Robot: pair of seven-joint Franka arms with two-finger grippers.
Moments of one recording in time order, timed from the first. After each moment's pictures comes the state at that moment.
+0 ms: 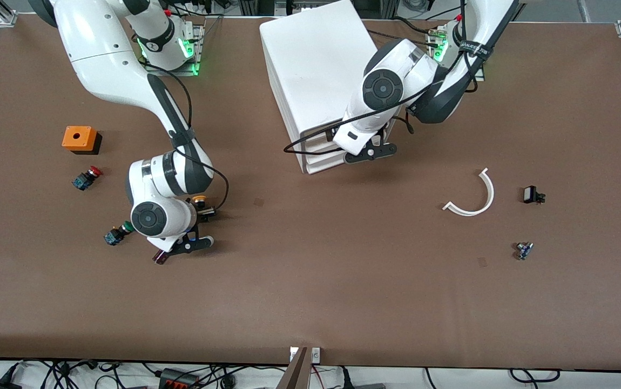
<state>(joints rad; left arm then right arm) -0.30 0.33 -0.43 -1.84 -0.11 1.98 -0.92 0.33 0.78 -0.04 -1.49 0.06 2.00 0.03</state>
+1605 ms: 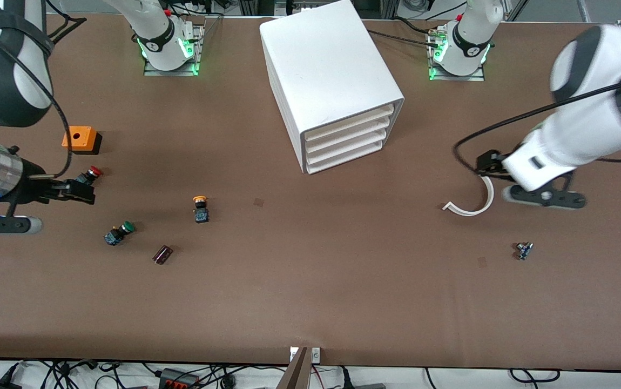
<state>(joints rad) 0.07 0.21 -0.23 -1.50 0.03 1.60 -0.02 0.21 0.41 -0.20 -1.23 0.06 1.59 0.03</state>
